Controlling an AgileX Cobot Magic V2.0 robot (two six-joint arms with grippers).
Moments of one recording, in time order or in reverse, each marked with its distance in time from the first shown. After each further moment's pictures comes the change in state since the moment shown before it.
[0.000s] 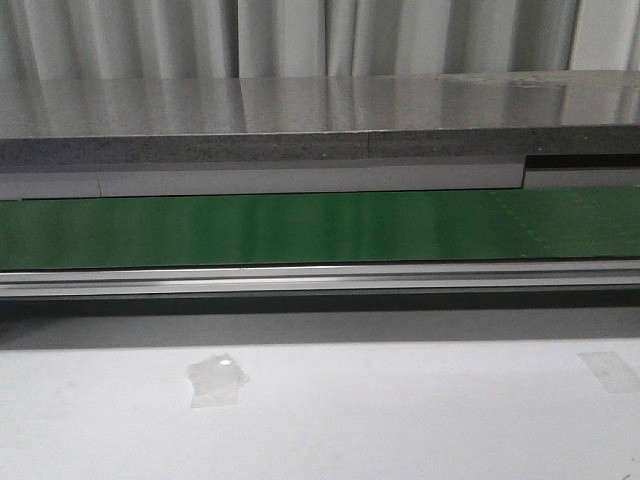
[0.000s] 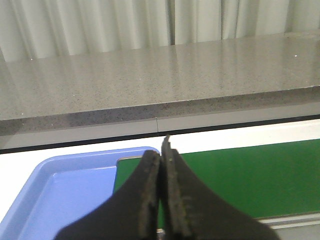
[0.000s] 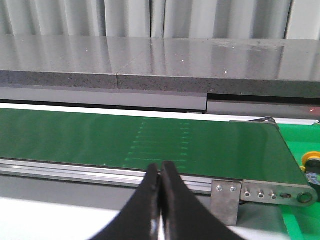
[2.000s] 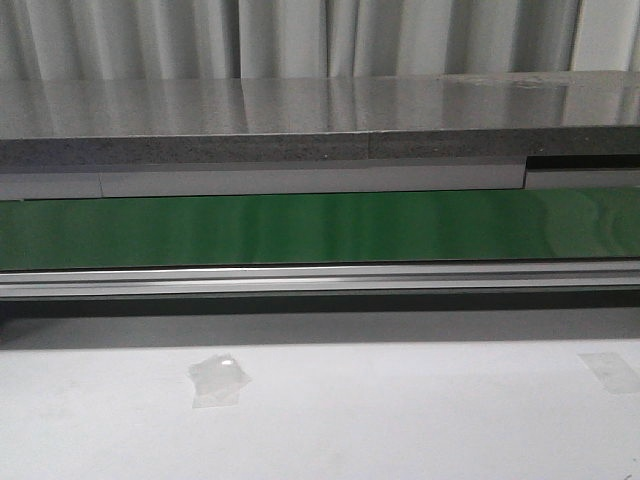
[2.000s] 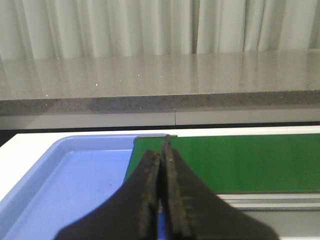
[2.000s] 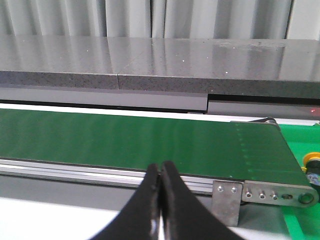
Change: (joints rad) left arm -0.001 -0.312 0.286 0.551 -0.071 -0.595; right arm 0.000 0.000 0.000 0.000 0.000 0.002
